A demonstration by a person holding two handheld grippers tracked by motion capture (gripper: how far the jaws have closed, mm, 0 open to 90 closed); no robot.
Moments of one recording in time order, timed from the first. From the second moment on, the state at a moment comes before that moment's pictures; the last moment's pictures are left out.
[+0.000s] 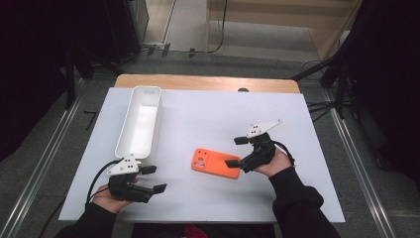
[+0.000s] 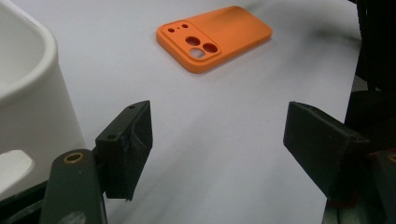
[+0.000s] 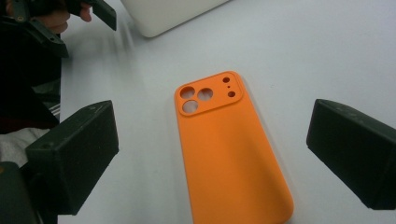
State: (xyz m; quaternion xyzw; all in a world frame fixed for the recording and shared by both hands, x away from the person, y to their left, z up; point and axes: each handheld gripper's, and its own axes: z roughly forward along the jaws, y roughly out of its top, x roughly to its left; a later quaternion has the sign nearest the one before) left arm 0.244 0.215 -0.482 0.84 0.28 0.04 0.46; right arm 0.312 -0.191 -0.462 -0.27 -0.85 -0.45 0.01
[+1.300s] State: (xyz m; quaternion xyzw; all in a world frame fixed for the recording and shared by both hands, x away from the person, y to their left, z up) left arm 0.244 0.215 -0.481 0.84 0.28 0.04 0.46; right arm 0.326 -0.174 -0.490 -0.23 -0.86 -0.46 0.00
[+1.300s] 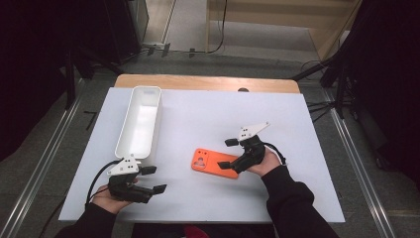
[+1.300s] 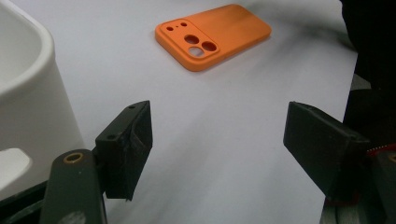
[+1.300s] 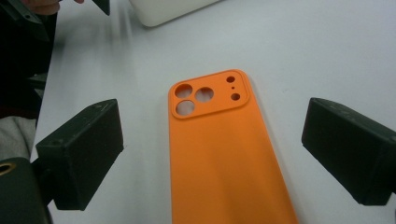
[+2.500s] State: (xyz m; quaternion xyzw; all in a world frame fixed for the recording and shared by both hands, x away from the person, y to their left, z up) left arm 0.243 0.215 -0.481 0.84 0.28 0.03 0.46; right arm 0.324 -0.166 -0.526 -0.23 -0.88 -0.41 0.00
